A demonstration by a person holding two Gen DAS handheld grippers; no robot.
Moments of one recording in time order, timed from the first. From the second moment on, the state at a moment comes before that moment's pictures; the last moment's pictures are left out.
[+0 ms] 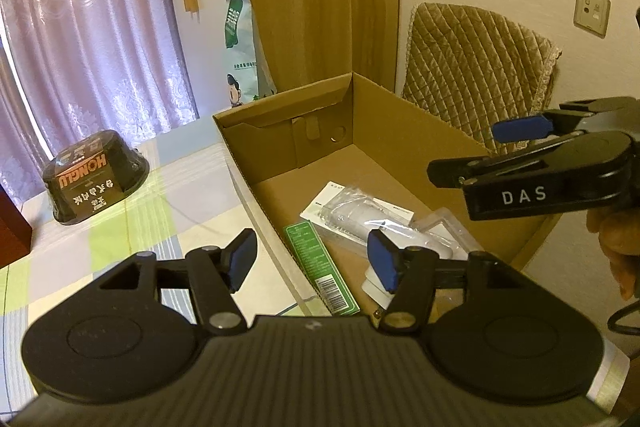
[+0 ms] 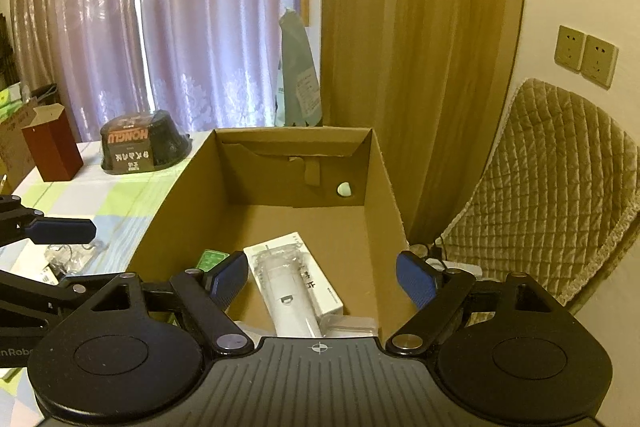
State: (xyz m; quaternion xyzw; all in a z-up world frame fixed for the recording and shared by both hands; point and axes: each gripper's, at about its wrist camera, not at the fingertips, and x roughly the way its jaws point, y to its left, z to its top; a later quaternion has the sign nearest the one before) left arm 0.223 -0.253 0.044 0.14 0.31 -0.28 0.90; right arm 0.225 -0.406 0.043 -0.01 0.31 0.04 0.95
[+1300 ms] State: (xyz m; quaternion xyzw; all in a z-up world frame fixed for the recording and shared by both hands) left arm 0.101 -0.145 0.075 0.10 0.31 -0.24 0.91; right arm 0.096 -0.331 0.099 0.05 0.29 0.08 0.95
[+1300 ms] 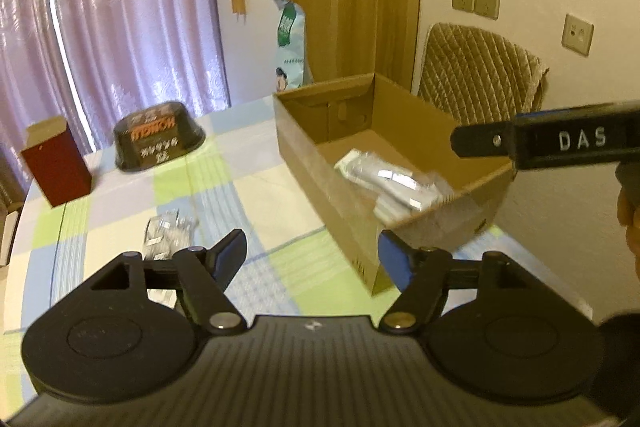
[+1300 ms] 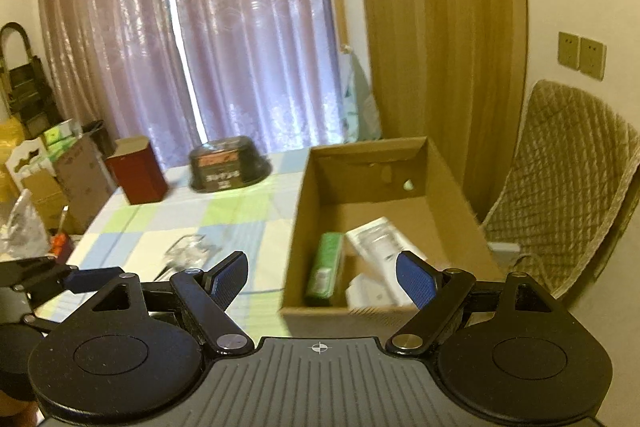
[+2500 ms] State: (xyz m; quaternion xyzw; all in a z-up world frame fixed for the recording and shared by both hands) left arm 0.075 0.009 -0.010 0.11 0.38 -0.11 0.91; right arm 0.079 -0.213 -0.005 0.08 0.41 0.16 0.90
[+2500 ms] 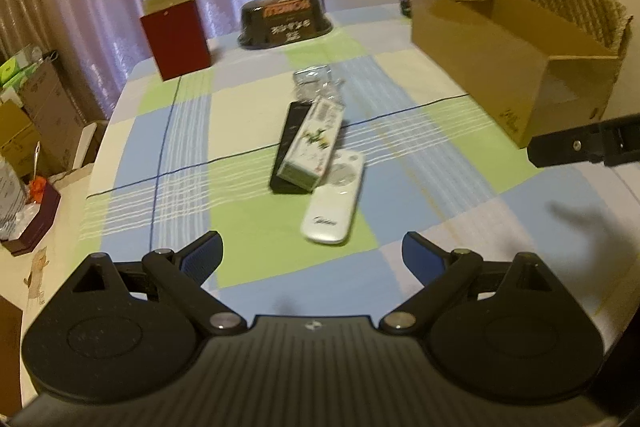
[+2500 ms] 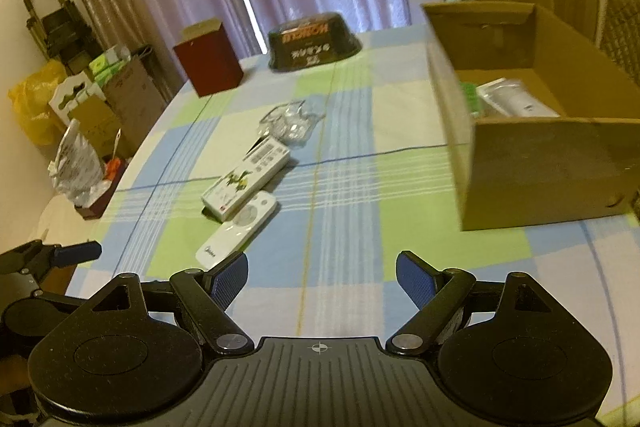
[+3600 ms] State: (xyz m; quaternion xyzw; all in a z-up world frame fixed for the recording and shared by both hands) left arm 0.169 -0.017 -0.083 0.10 0.43 -0.19 0.88; right arm 0.153 -0.193 -0.065 0.09 0.45 0.15 0.88
